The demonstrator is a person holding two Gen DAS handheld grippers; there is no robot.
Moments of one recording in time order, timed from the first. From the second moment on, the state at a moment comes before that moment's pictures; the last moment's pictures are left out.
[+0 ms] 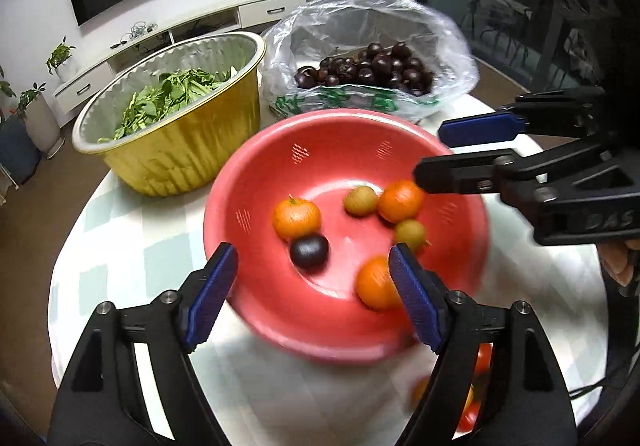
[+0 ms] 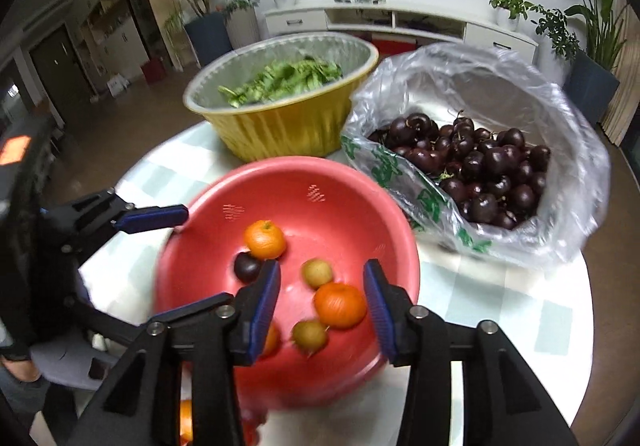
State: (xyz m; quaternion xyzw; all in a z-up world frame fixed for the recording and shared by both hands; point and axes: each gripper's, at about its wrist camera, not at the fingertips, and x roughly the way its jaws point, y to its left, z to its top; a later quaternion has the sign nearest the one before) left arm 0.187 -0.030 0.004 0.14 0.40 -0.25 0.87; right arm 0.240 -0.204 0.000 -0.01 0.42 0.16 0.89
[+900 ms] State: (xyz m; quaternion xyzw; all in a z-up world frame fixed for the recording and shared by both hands) left arm 0.031 -0.005 -0.046 0.11 0.45 -0.25 0.85; right arm 0.049 -0.191 -0.069 0.04 0.45 0.19 0.87
